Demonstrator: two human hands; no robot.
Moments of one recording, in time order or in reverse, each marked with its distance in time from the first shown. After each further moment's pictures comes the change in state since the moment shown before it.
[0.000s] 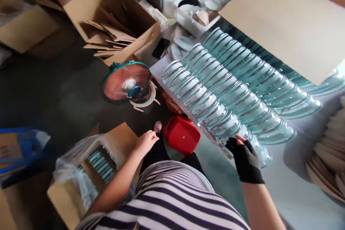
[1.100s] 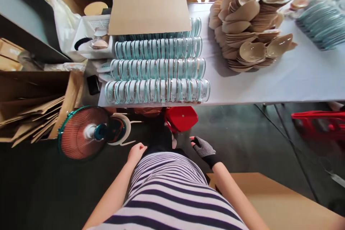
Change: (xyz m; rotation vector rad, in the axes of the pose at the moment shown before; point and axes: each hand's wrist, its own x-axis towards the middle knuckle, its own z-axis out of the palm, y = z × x) left_hand 0.053 -0.041 -0.040 0.392 -0.369 0.220; right_hand -0.158 0.210 0.018 -0.500 0.078 0.011
